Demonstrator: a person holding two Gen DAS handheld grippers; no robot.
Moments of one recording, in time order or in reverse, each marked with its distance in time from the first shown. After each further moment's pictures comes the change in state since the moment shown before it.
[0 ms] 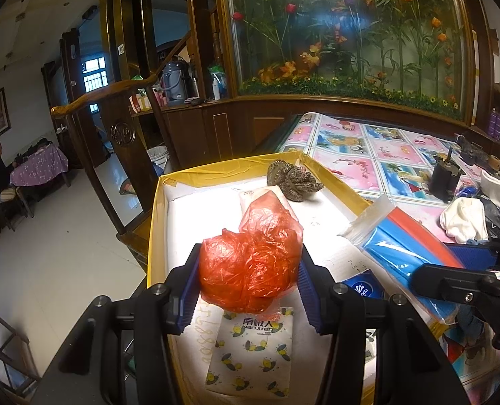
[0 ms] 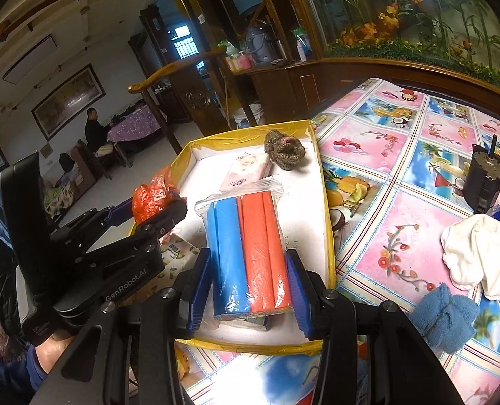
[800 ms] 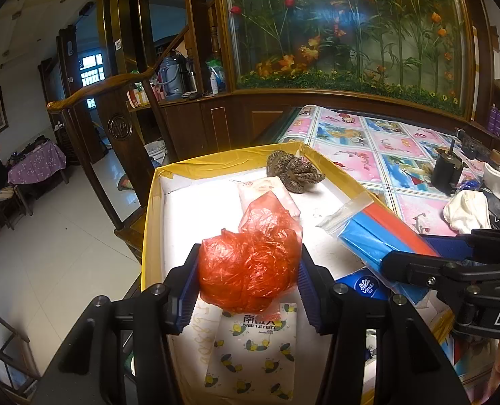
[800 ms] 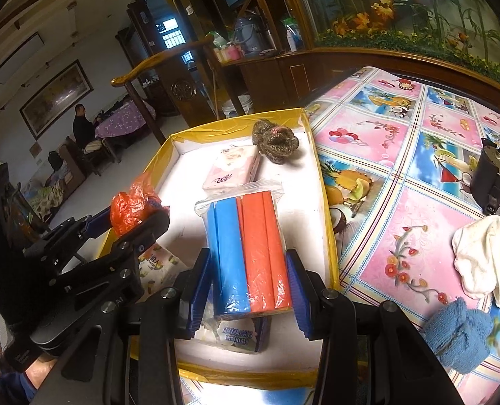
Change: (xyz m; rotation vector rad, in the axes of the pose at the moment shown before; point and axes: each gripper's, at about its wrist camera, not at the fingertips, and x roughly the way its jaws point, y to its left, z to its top) left arm 0.009 0.001 -0.003 0.004 0.021 -0.004; right arm 0.034 -0.006 0.008 0.020 0.037 -0.046
